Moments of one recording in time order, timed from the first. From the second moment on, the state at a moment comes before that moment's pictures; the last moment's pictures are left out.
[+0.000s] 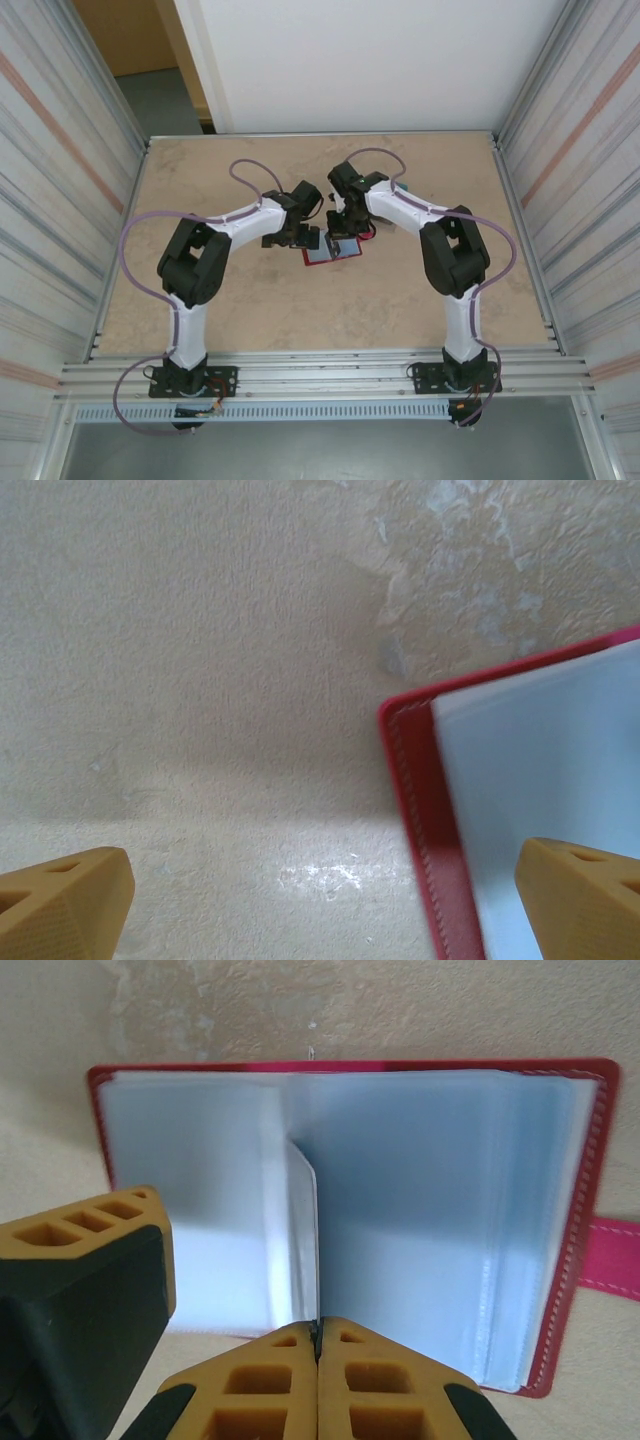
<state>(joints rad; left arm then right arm) -0.62 2.01 1.44 -0.79 -0.18 -0.55 0.58 2.05 1.60 -0.87 -0.18 0.39</state>
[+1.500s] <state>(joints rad) -0.57 1.92 1.39 -0.77 -0.18 -0.53 0.32 1.95 1.75 -0.94 -0.01 -0.41</state>
